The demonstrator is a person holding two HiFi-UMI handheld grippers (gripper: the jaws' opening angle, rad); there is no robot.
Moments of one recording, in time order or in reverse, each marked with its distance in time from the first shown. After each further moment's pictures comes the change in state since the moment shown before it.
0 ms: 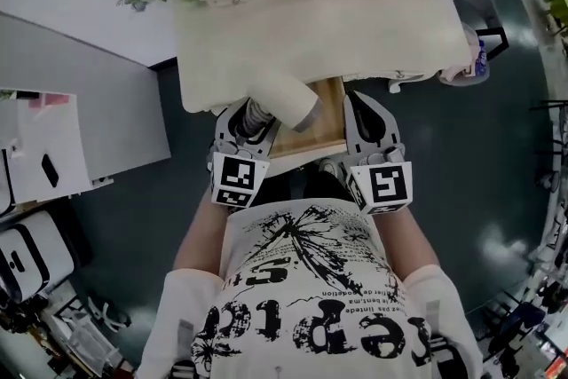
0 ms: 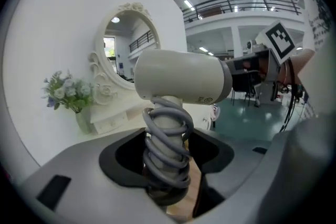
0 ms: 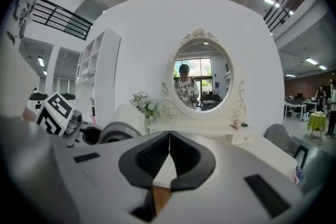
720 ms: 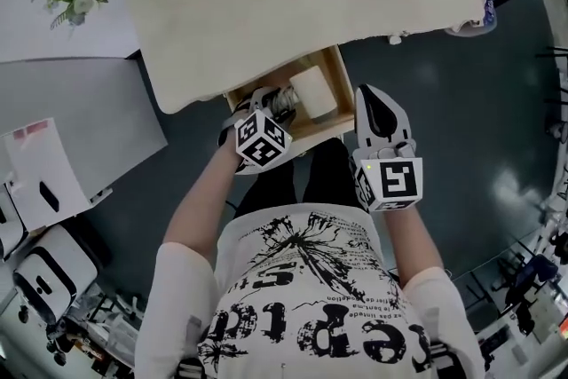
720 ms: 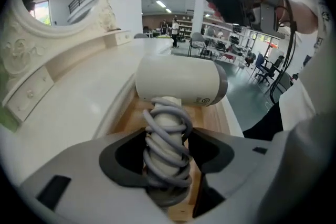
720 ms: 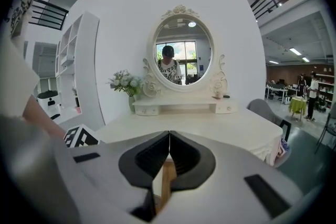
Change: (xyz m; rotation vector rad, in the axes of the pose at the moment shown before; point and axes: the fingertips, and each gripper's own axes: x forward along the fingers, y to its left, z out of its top) left arm 0.116 -0.087 -0.163 0.276 0.452 -0.482; right arm 0.001 -0.034 -0.095 0.094 0.181 -0.141
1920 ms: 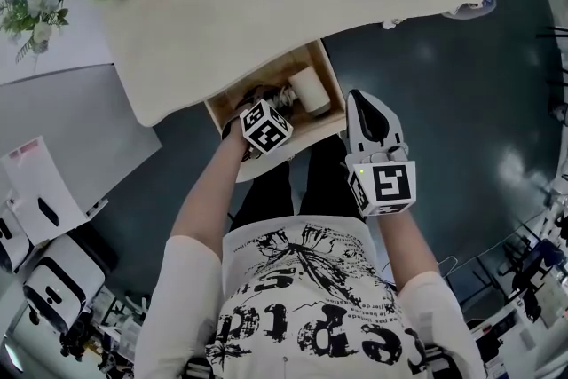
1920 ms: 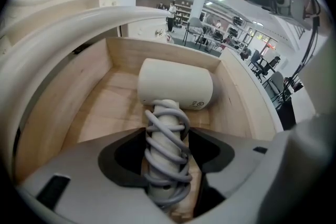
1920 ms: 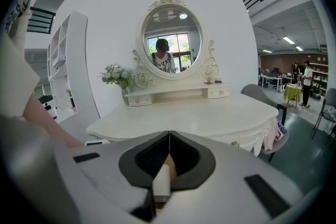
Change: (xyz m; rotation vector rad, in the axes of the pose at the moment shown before) left arm 0.095 -0.025 -0.032 -0.027 0.166 -0.130; right arm 0.003 -0.028 -0.054 0.088 0.076 -0.027
